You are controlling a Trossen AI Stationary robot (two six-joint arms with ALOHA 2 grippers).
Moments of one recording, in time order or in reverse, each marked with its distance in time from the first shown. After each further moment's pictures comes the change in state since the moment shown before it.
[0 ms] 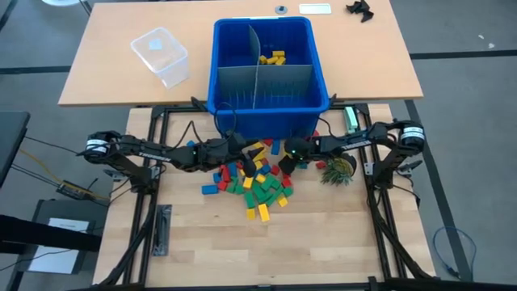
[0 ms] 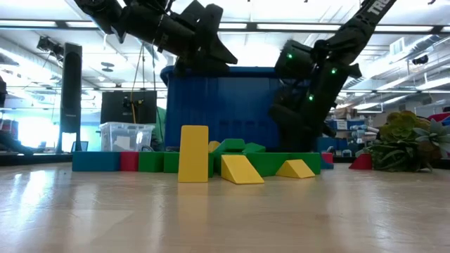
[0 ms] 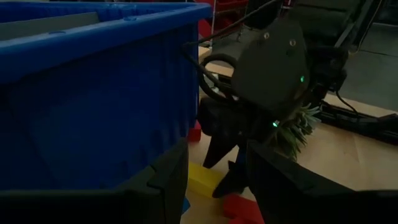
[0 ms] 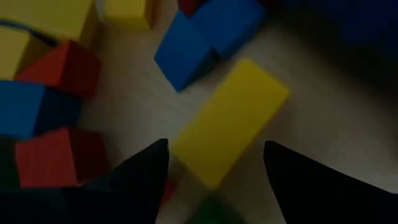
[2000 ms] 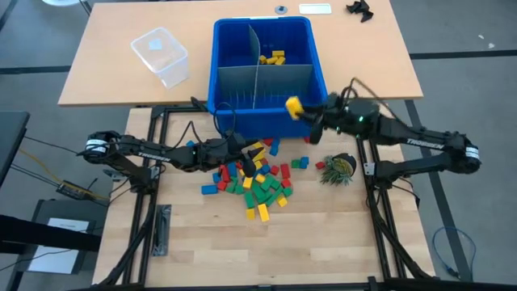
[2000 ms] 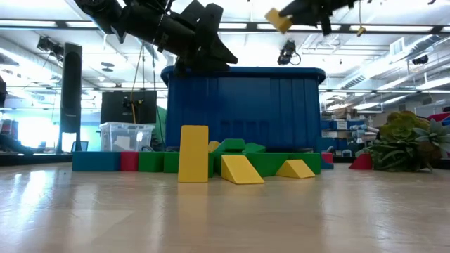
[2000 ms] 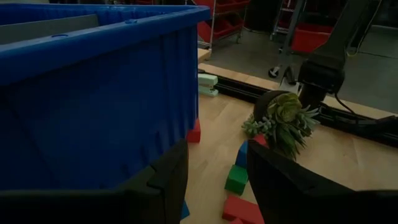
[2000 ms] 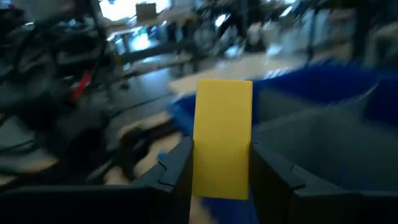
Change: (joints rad) left arm 0.000 0.000 0.000 0.006 0.000 0.000; right arm -0.076 -0.662 0.149 0.110 -0.026 -0.413
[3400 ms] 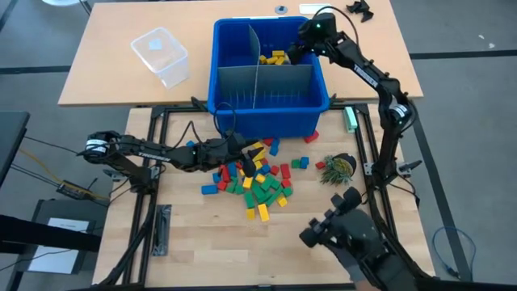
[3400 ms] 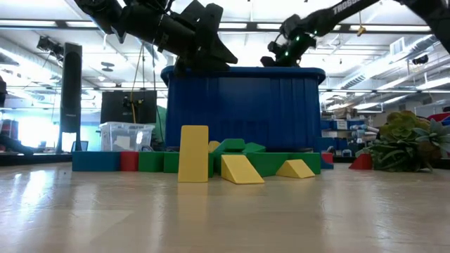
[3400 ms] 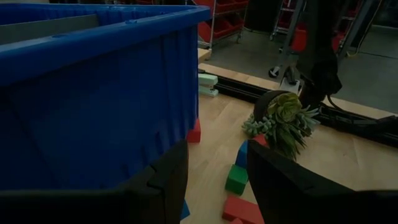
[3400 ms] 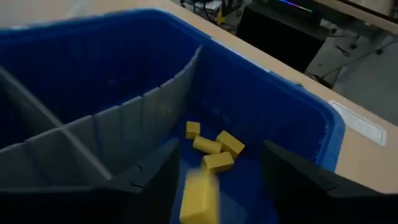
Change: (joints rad) left arm 0.000 0.000 0.000 0.000 0.000 0.000; right arm -0.653 0.896 0.955 -0.396 -0.197 -0.351
